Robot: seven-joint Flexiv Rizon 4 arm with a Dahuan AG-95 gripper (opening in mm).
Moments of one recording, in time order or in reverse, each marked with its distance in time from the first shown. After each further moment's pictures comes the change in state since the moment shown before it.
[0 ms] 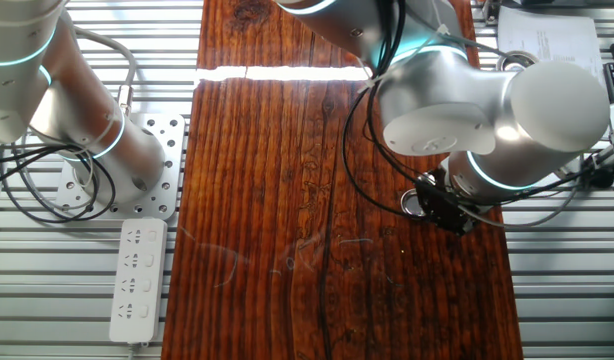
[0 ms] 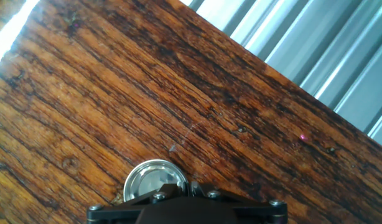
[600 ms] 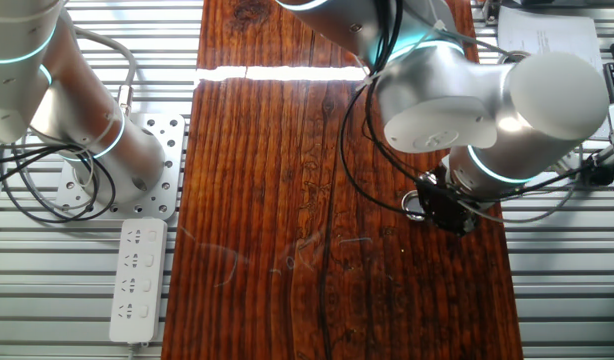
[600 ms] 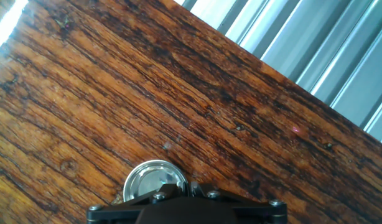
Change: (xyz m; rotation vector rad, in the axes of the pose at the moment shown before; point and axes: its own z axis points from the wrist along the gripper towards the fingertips) arm 0.005 -0.005 -0.003 0.014 0.011 -0.010
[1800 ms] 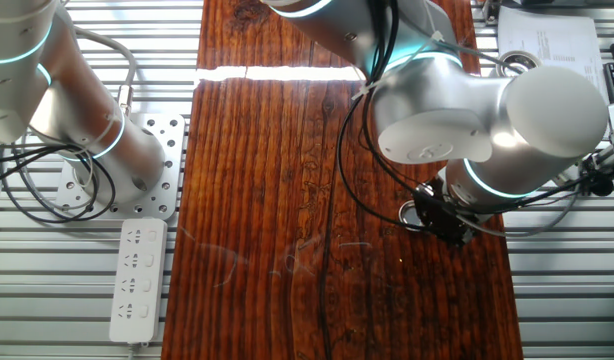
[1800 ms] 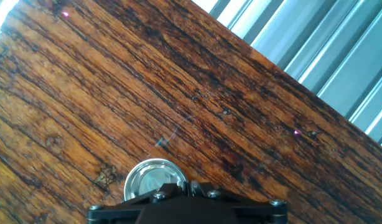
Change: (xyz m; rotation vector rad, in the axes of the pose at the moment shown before) arm 0.014 -0.010 0.000 0.013 0.007 -0.035
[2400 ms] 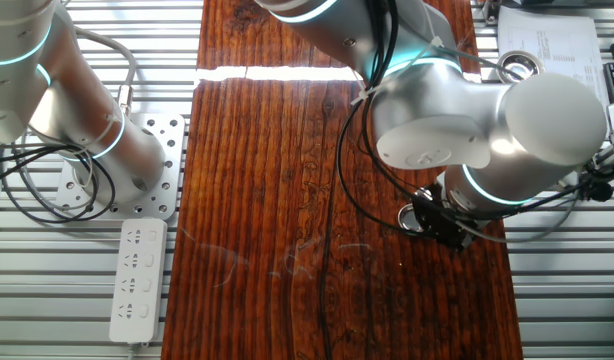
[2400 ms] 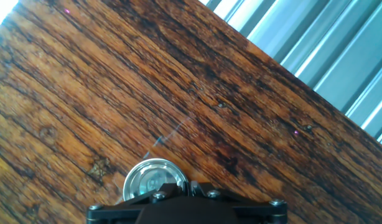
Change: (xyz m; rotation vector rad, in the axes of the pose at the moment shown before) arm 0.007 -0.006 0.002 -0.001 -0.001 -0.013
